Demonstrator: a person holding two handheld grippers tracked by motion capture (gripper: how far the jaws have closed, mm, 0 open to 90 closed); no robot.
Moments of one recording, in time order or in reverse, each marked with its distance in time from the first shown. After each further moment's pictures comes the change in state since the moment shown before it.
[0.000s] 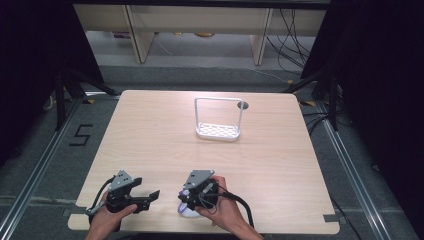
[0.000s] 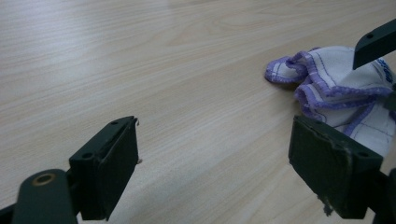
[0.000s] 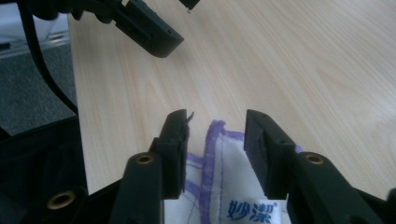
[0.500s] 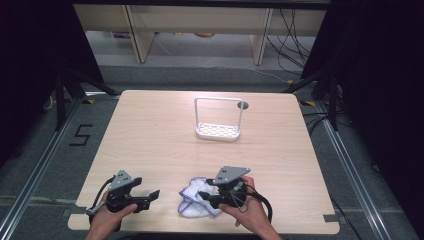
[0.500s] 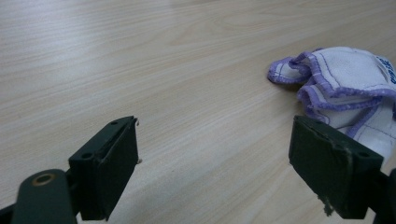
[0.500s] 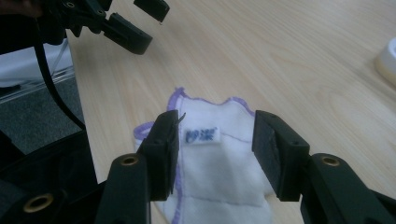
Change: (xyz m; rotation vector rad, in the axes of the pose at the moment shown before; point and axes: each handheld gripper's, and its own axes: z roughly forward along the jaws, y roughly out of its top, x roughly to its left) left arm 0.002 -0.001 0.001 0.004 0.005 0.001; right arm -0.024 -0.034 -0.052 -0.097 -0.007 0.127
